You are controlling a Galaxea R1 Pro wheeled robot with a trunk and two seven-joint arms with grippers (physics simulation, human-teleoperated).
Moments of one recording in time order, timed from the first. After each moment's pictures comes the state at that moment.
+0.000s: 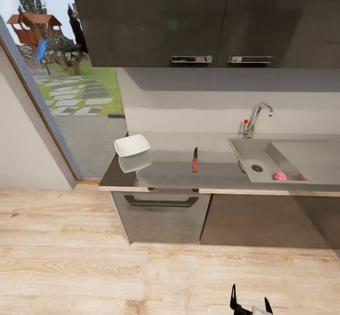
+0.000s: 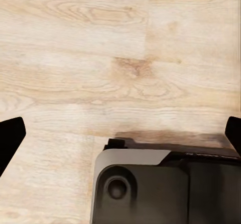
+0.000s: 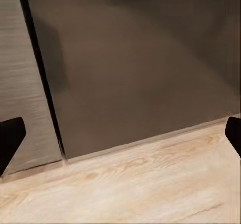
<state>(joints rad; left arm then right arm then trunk) 0.06 -0.08 0.14 -0.79 -0.10 -0.01 0.02 -0.03 0.08 -0.01 -0.66 0.03 -0.81 -0.39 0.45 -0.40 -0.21</state>
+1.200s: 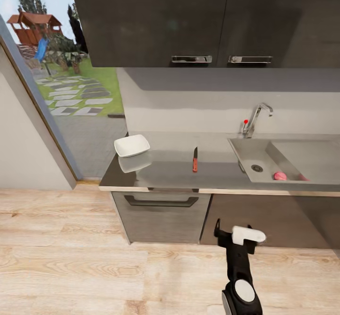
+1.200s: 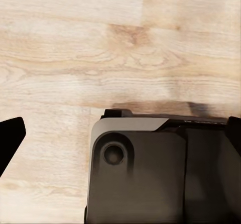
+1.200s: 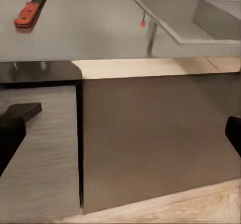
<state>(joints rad) 0.06 -0.08 0.14 -0.68 -0.10 -0.01 0.02 -0.03 0.17 0.13 -1.61 0.19 0.15 -0.43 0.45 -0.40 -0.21</state>
